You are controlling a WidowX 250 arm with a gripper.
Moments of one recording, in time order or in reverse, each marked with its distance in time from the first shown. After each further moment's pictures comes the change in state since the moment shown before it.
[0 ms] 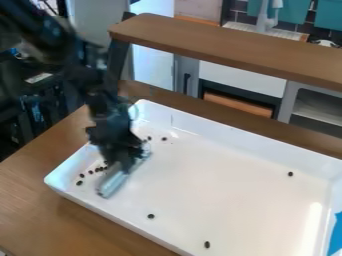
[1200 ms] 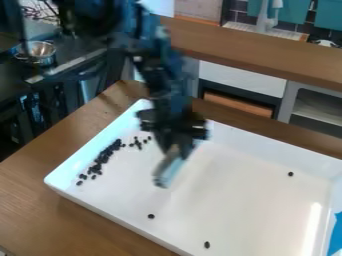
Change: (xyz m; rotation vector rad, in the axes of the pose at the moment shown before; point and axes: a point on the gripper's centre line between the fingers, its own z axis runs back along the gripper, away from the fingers) arm 0.025 -0.125 0.051 -0.123 -0.092 0.014
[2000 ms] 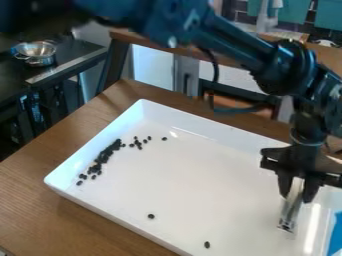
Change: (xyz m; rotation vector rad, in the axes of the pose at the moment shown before) arm 0.021 -0.144 -0.081 0.072 0.065 -0.022
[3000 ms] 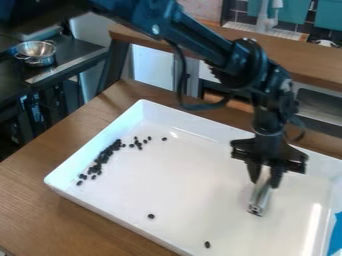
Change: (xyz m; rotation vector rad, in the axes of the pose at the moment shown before) arm 0.017 0.058 -0.014 0.004 -0.011 0.034
